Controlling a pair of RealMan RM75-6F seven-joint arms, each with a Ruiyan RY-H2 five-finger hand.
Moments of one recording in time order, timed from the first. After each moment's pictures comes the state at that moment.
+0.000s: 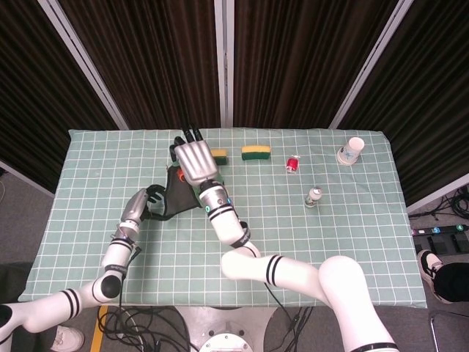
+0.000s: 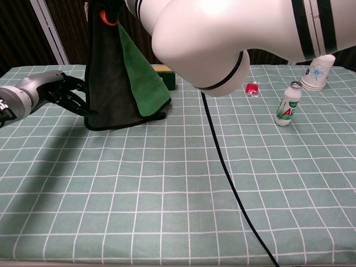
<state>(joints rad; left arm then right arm) -0.63 -1.69 -0.36 -1.29 0.79 0.82 -0.10 1.42 -2.01 0.59 -0.96 -0.75 0.95 -0.56</state>
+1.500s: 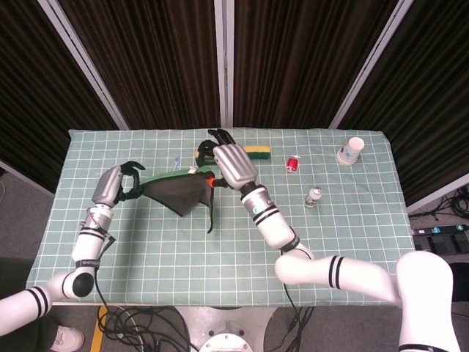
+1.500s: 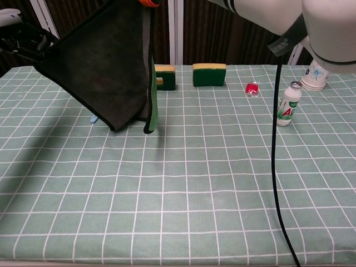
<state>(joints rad) -0.60 -1.48 -0.38 -1.36 1.02 0.91 -0.21 1.13 -1.66 0.52 -1.42 -0.84 0.89 -0.23</state>
